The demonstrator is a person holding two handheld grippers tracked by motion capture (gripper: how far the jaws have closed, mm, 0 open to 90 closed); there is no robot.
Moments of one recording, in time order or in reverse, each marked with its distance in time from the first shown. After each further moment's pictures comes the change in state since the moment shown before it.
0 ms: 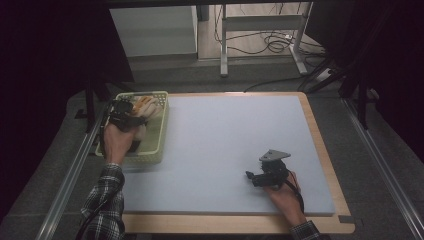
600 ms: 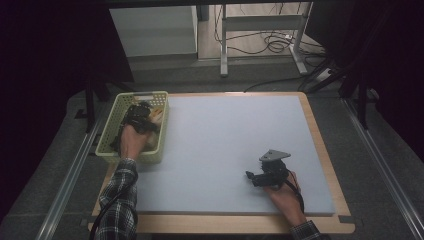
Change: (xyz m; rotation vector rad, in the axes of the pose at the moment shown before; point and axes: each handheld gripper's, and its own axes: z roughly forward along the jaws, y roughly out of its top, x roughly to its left) left arm -0.026 0.005 0.071 0.241 -0.017 0.077; right arm 0.000 0.000 0.000 -0.001 0.000 0.000
